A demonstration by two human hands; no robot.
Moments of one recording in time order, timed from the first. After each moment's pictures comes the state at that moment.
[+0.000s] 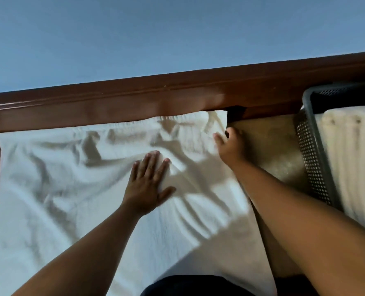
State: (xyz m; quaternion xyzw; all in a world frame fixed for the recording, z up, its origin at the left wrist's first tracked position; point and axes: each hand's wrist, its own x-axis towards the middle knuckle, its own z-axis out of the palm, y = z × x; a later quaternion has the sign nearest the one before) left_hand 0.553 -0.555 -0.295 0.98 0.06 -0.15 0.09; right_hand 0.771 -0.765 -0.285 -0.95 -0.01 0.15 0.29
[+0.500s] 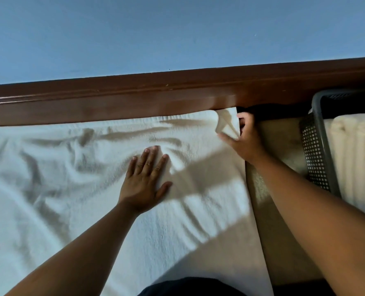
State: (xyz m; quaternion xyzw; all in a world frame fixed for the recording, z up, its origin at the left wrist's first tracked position) left_hand 0.563 -0.546 -0.299 0.98 0.06 -0.13 0.11; right_hand 0.812 -0.789 -0.283 -0.88 -0.09 0.22 0.42
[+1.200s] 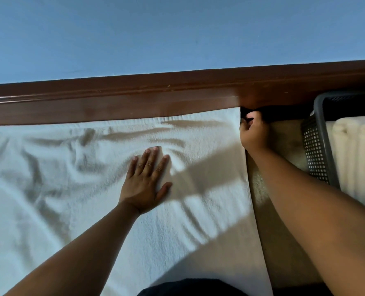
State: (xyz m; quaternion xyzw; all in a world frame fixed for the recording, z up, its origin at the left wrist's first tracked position) left_hand 0.566 -0.548 -0.300 0.98 0.06 -0.13 0.10; right_hand 0.843 -0.791 -0.302 -0.95 -0.07 0.01 0.32
